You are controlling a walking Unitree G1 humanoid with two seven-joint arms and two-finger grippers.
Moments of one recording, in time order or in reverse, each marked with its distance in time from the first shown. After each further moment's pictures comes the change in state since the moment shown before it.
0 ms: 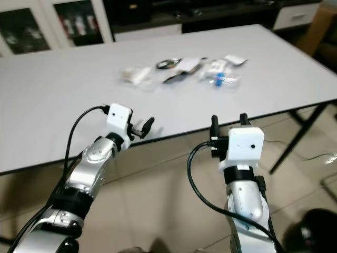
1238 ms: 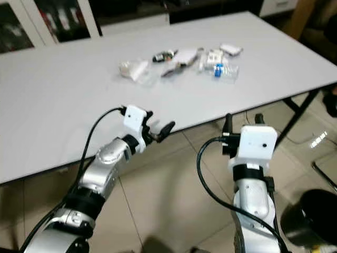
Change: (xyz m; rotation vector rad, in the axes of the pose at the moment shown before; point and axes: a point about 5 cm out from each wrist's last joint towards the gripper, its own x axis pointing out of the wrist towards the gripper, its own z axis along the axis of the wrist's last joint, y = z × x) left arm 0.007 -0.023 0.007 -0.099 -0.047 -0.169; right arm 0.004 -0.011 0.002 -0.015 -0.009 -0.096
